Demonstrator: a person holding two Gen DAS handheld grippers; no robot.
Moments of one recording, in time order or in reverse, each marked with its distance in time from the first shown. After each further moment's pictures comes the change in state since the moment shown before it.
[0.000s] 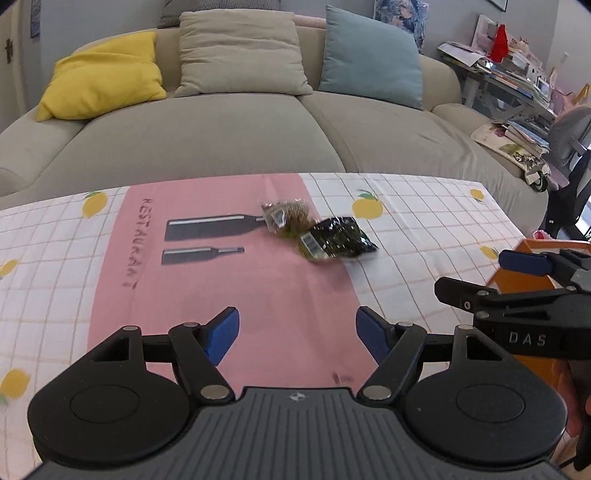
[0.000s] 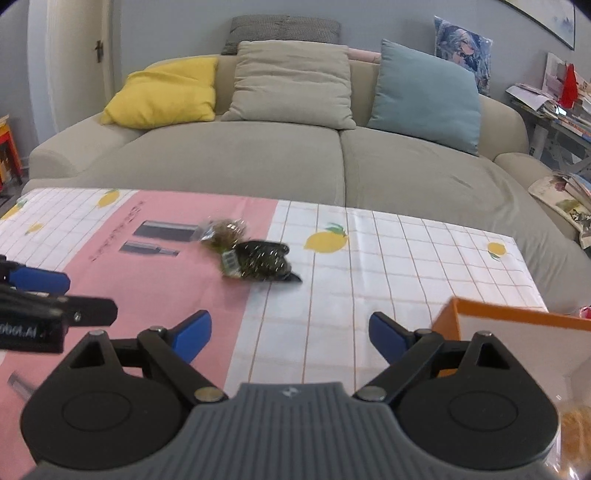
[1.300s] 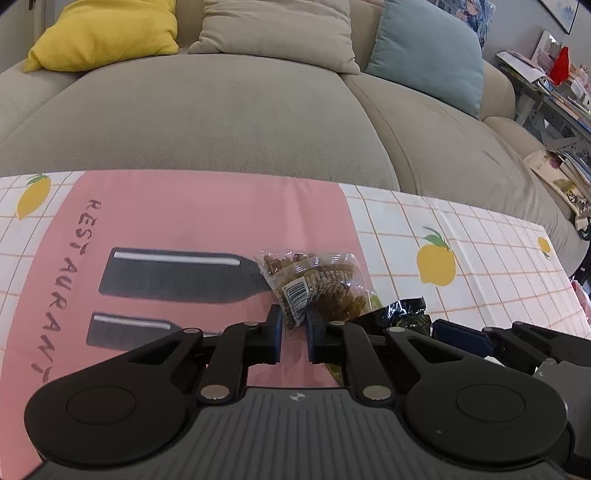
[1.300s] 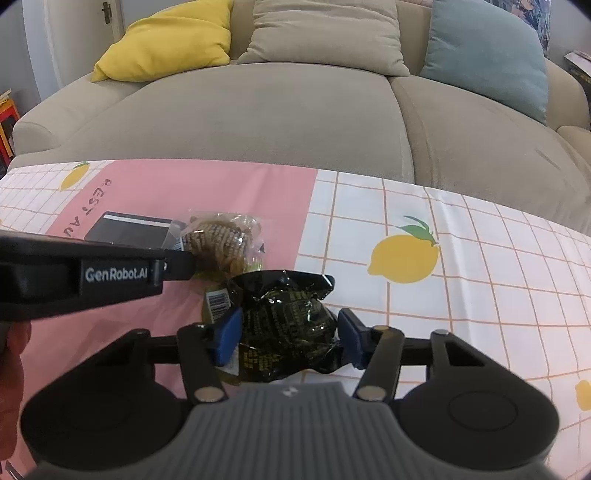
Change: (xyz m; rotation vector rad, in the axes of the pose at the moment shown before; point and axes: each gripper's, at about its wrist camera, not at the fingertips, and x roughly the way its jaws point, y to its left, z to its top) left arm 0.146 0.028 0.069 -0.160 0.063 0.028; right arm 0.177 0.019 0.049 -0.031 0.174 0.106
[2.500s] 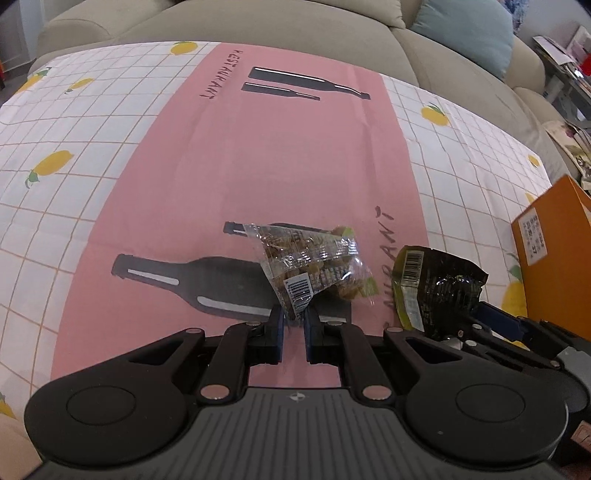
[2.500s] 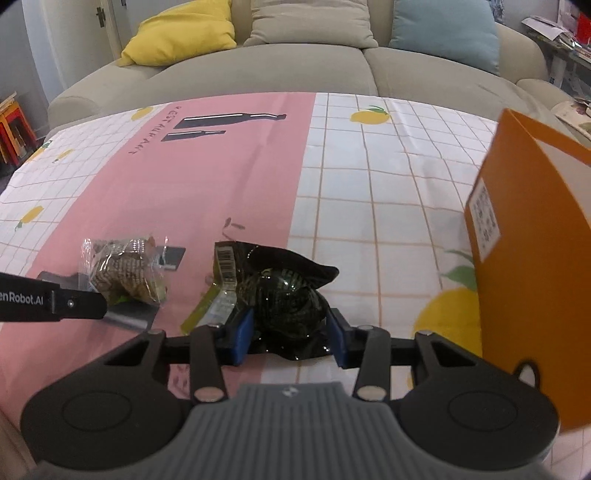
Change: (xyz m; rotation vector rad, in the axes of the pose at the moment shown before) left arm -0.168 0.011 -0.188 -0.137 0.150 0.111; right arm -0.167 0.038 -0.185 0.082 0.031 0.001
